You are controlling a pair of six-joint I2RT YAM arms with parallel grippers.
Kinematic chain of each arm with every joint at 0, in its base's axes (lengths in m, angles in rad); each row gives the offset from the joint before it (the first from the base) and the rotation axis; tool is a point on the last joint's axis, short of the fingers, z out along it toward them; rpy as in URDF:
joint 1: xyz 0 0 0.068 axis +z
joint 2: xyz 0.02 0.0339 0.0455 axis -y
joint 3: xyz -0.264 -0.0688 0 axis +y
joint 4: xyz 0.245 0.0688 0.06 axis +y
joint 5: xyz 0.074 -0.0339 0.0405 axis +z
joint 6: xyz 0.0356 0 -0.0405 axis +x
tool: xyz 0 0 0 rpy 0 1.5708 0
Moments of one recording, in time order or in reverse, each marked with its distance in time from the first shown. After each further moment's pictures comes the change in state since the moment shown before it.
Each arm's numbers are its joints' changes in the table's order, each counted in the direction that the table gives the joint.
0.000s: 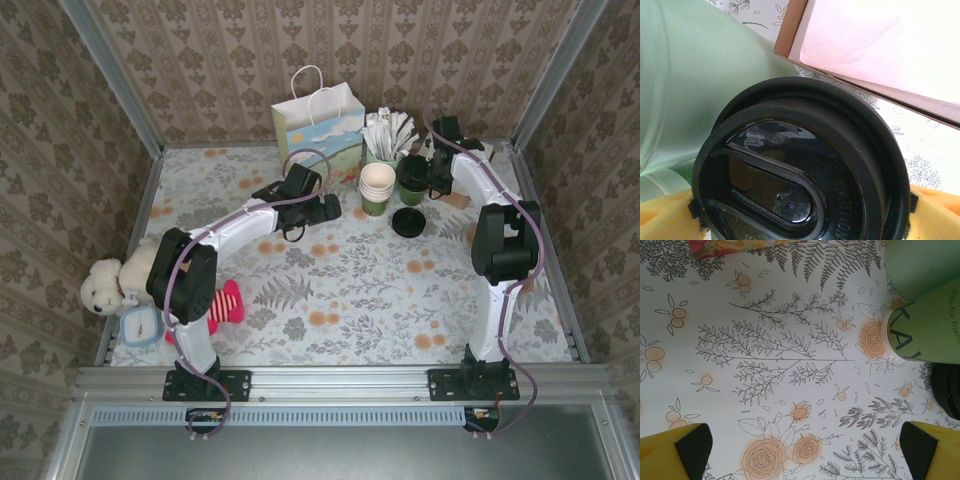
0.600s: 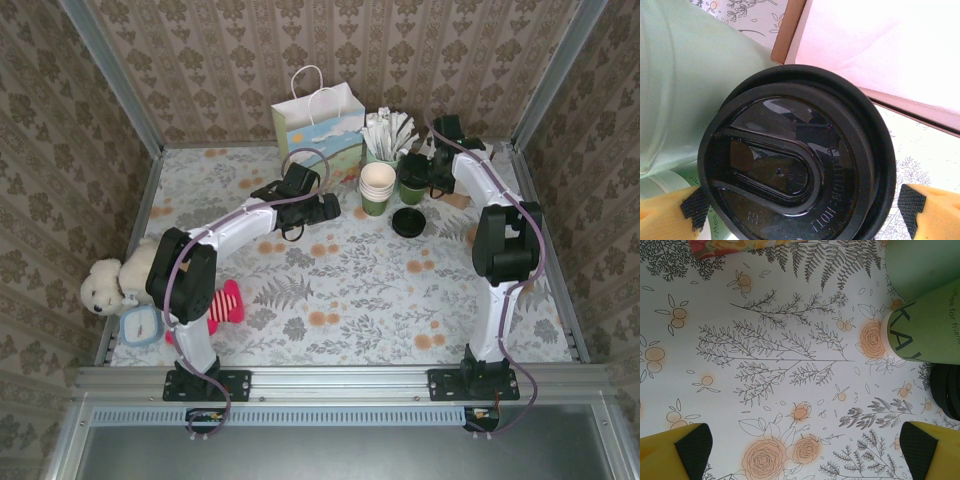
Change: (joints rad) left arm 0.006 0.000 0.000 0.000 -0.015 0.000; right arm 0.000 0.014 0.000 -0.002 -0.024 0.000
